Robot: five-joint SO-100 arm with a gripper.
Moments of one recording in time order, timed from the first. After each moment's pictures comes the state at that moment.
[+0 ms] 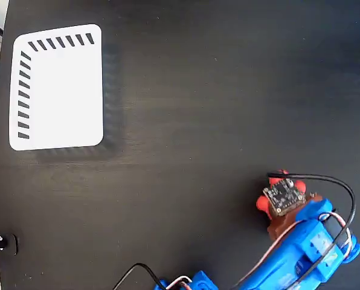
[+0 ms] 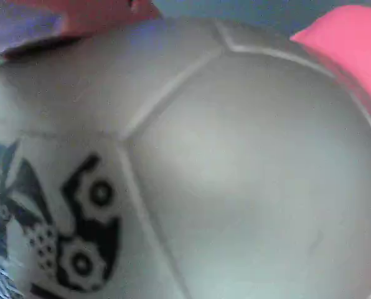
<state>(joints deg) 54.5 95.9 115.2 78.8 6.5</state>
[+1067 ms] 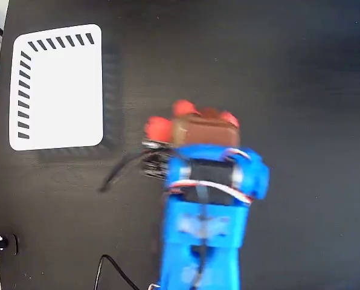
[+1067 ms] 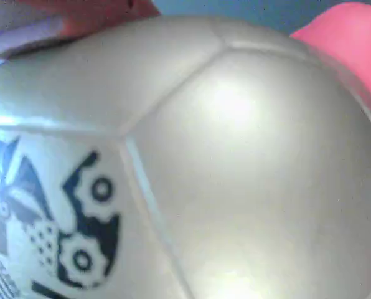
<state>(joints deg) 8.8 101.4 91.8 91.3 -6.2</state>
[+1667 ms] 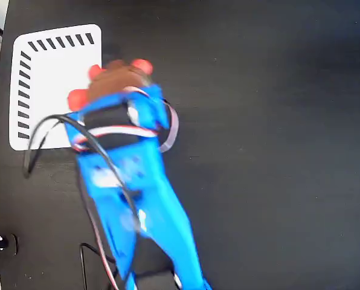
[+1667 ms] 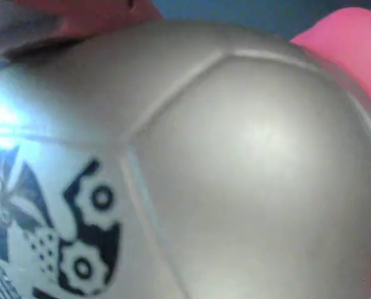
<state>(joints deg) -9.2 76.0 58.4 94.9 -8.3</state>
